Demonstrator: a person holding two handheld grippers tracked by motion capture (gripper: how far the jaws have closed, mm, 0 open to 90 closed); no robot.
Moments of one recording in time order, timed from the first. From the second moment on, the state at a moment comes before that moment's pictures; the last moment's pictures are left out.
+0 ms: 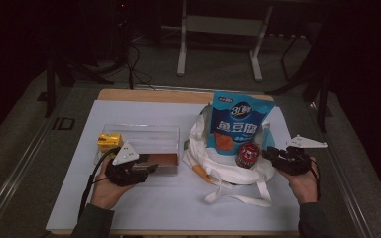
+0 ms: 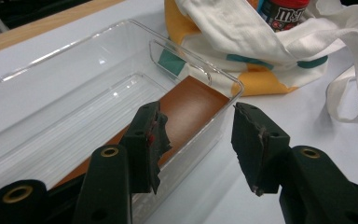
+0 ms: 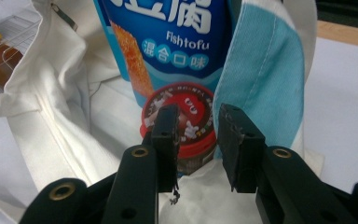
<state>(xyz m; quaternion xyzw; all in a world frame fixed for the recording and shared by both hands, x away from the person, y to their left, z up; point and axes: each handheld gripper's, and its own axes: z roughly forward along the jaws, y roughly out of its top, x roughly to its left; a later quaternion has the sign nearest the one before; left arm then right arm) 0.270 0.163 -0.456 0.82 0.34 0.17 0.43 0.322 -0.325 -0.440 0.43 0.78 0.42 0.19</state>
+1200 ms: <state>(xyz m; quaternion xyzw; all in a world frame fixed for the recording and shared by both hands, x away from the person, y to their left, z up) 0.253 0.155 -0.510 0.83 0.31 0.15 0.44 0.352 -0.308 -0.417 0.42 0.78 0.42 0.20</state>
